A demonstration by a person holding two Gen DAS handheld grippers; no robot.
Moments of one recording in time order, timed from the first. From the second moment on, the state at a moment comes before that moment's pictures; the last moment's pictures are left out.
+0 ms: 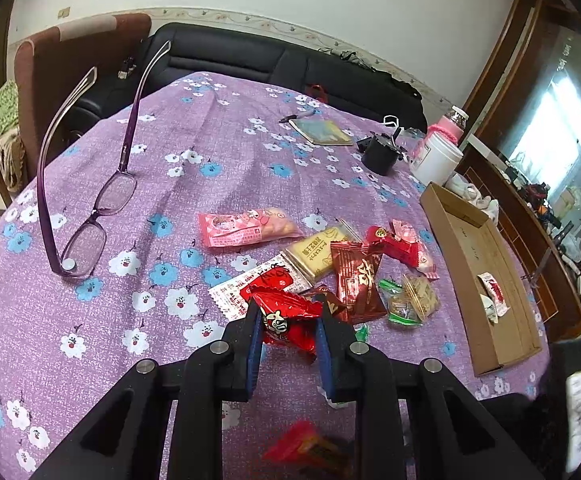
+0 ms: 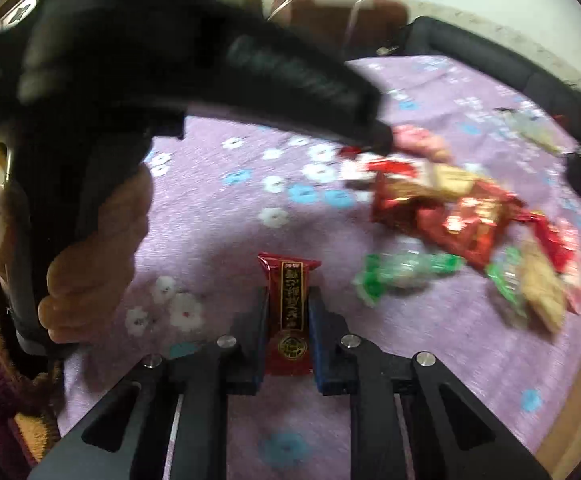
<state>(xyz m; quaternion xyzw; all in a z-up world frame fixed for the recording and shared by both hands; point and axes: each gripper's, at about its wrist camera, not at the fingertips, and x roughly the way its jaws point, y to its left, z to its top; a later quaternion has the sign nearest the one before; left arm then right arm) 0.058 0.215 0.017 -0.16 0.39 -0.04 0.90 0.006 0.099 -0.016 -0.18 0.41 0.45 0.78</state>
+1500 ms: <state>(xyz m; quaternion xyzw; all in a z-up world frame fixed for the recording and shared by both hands) 0.046 0.141 0.017 0.06 0.32 0.06 0.94 0.070 -0.010 0.015 0.03 0.37 0.30 0.88</state>
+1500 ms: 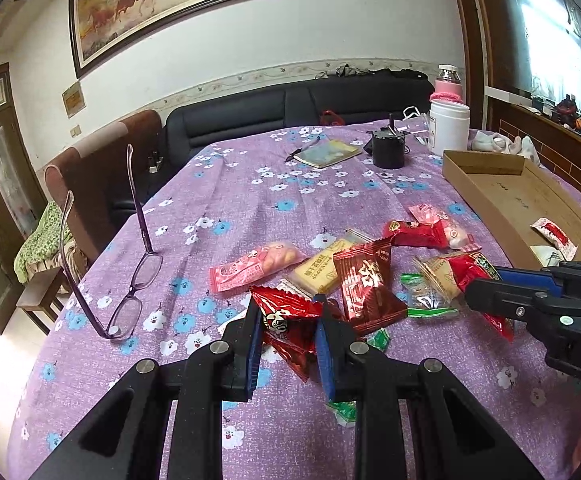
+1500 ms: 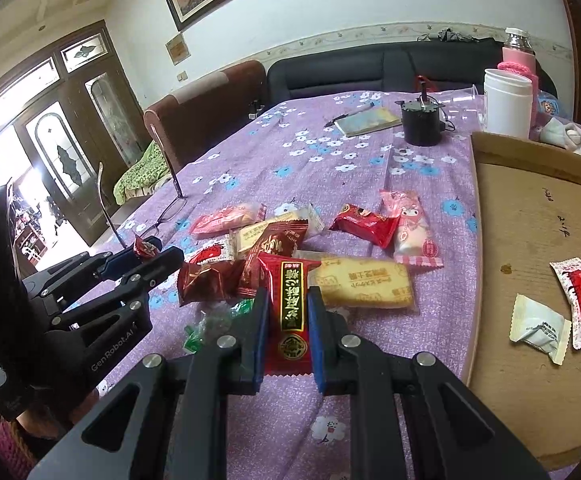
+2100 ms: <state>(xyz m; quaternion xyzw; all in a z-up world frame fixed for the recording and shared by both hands) 0.043 0.140 0.020 0.07 0.31 0.08 0.95 0.077 -0.026 0.020 0.05 0.37 0.28 0.89</state>
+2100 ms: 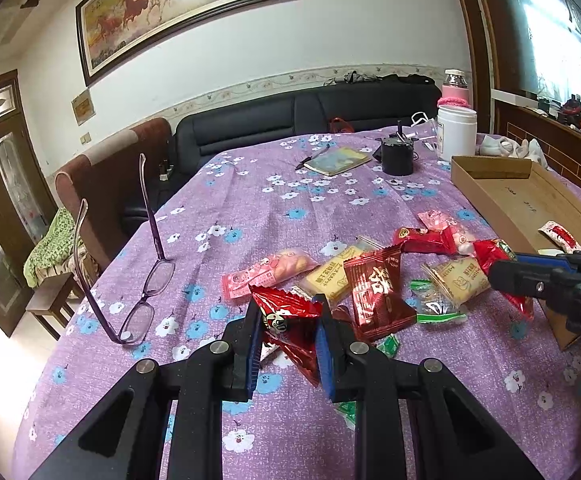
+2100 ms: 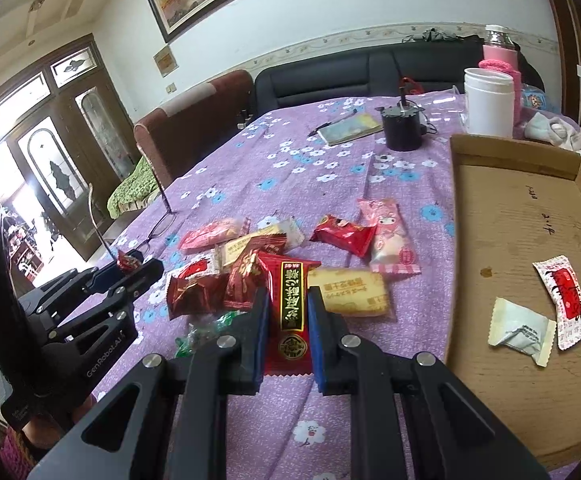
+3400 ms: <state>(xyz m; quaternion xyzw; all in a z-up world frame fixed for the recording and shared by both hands) 0.037 0.136 0.022 0.09 0.28 0.10 0.95 0.080 -0.030 0.019 0.05 0.37 0.28 0.89</state>
